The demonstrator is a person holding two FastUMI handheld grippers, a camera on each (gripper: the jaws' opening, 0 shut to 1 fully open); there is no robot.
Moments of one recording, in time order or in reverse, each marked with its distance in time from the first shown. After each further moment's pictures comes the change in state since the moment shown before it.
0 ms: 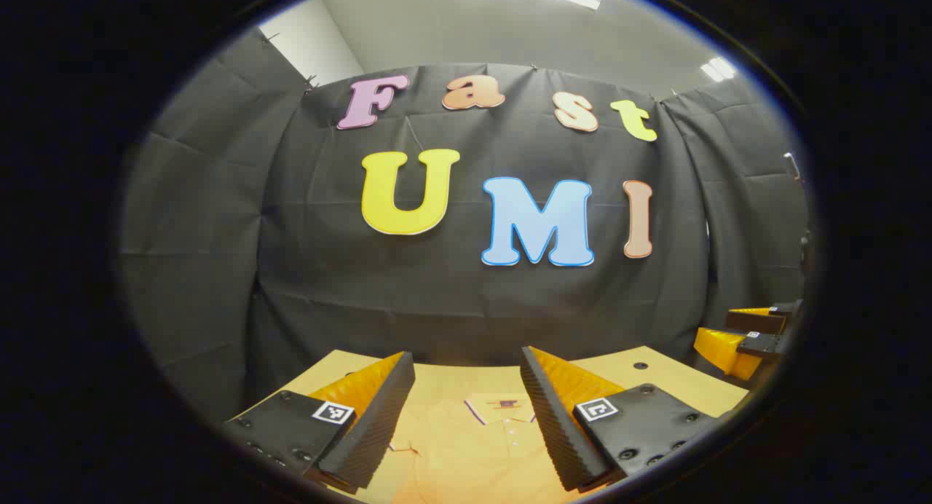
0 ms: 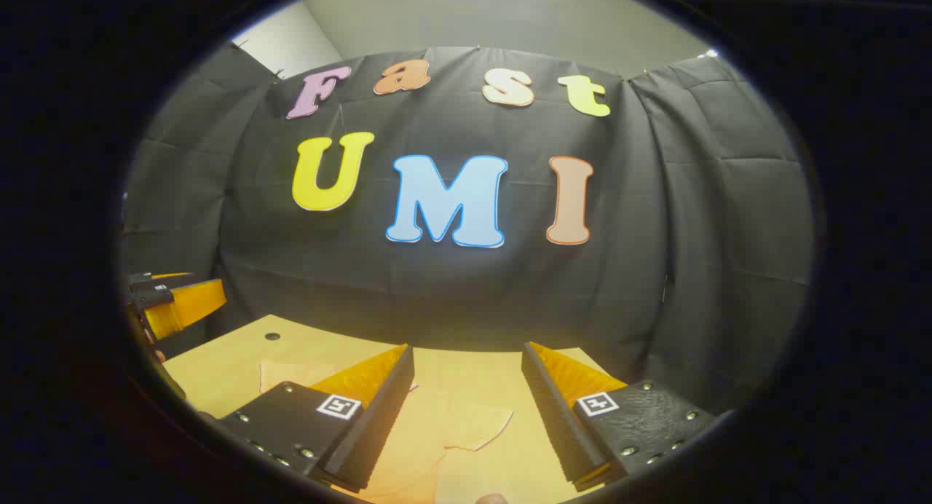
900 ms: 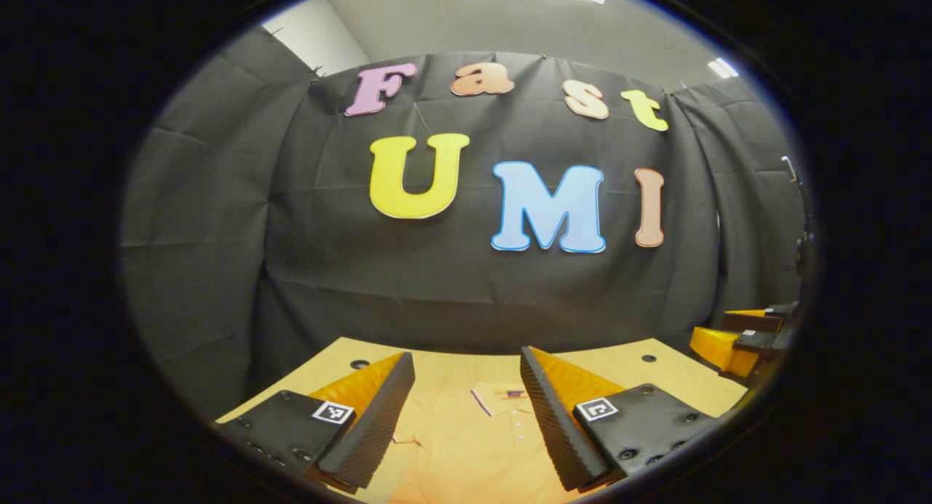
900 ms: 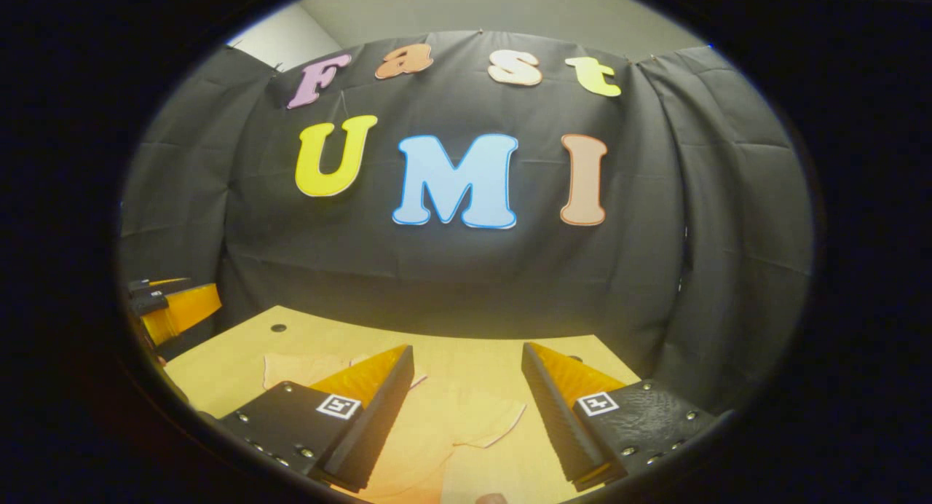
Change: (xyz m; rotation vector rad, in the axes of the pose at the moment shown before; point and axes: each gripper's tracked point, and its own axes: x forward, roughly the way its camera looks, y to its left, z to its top) left arm -0.003 0.006 -0.013 -0.010 0.050 0.046; right arm 0.031 0.009 -0.022 0.015 0.076 0.058
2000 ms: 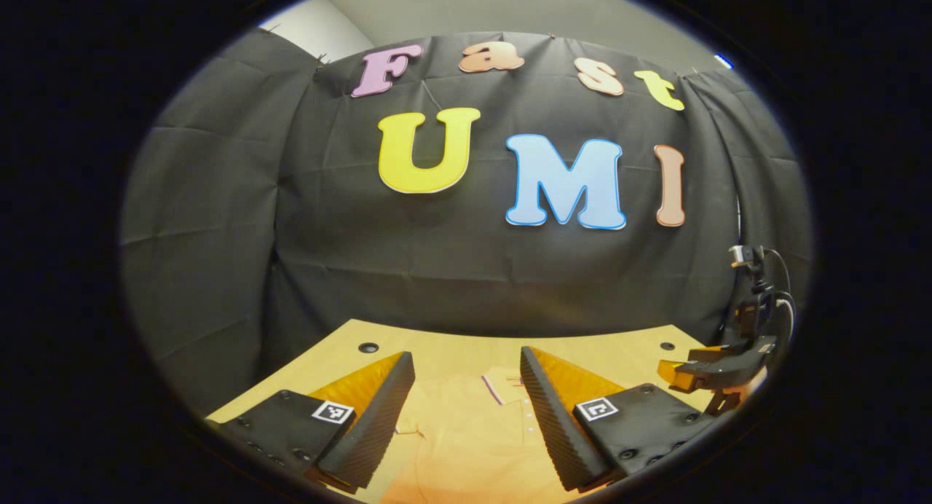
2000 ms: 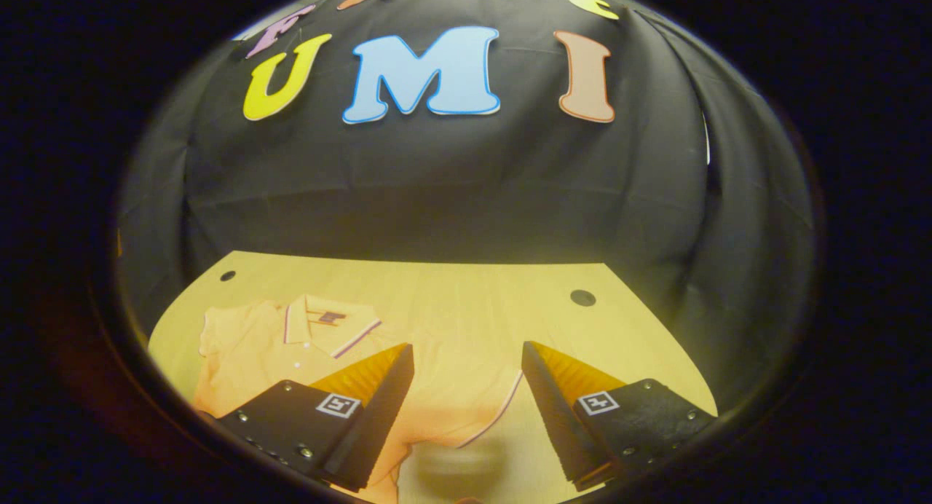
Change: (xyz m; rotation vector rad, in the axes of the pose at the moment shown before) left arm -0.002 0.008 -0.020 0.009 0.088 0.072; right arm 0.135 -0.053 -0.135 0.036 0.339 -0.047
